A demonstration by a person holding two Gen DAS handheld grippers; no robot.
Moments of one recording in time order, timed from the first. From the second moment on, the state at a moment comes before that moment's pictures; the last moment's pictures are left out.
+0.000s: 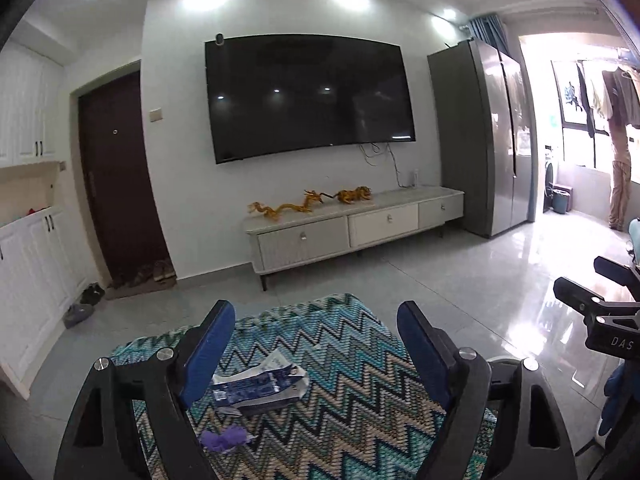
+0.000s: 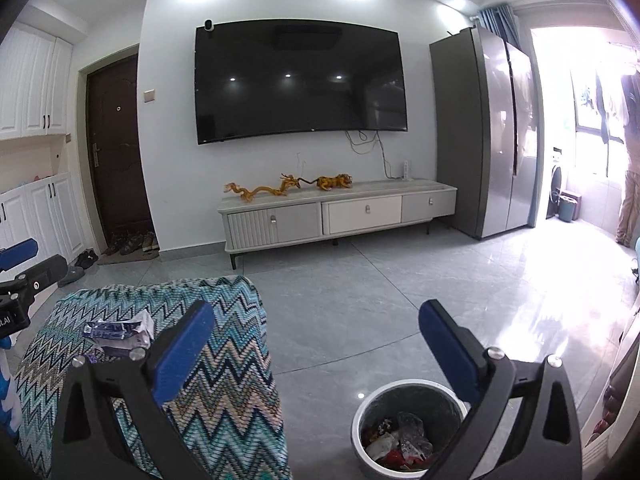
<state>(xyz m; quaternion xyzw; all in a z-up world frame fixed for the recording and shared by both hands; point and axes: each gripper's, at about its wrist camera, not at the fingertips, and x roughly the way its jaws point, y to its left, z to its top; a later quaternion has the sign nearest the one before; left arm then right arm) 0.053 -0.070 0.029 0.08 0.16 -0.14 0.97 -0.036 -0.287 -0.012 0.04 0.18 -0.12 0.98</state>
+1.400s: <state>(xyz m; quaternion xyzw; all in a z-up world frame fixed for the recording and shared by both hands) 0.178 0.040 -0.143 0.08 0.36 -0.24 0.90 0.140 -0.097 -0.102 -0.10 0.33 0.20 0.92</state>
